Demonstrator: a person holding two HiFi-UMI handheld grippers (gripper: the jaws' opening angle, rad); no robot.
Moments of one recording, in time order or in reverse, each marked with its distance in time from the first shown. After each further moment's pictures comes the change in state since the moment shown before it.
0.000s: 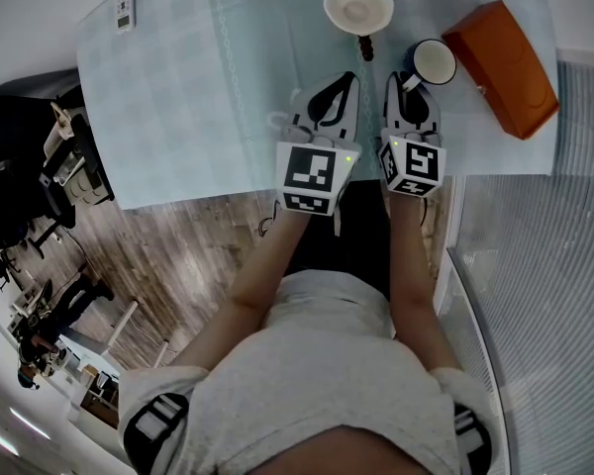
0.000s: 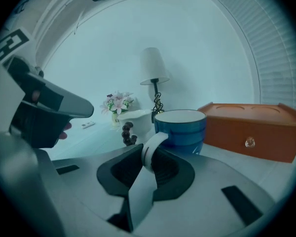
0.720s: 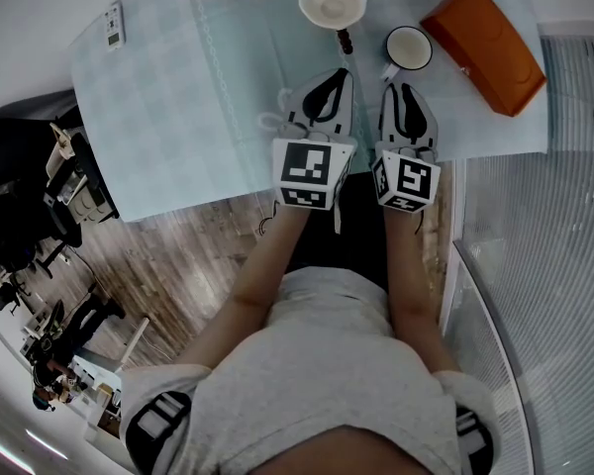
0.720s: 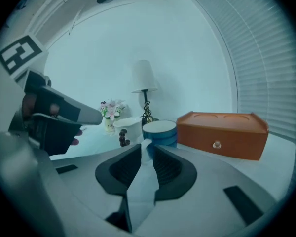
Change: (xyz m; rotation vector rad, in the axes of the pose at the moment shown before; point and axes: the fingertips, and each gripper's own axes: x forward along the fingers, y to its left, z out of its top) left arm 0.001 -0.020 0.003 0.019 -0.013 -0.042; right arm -0.052 -0.010 0.009 0.027 -0.037 -0.137
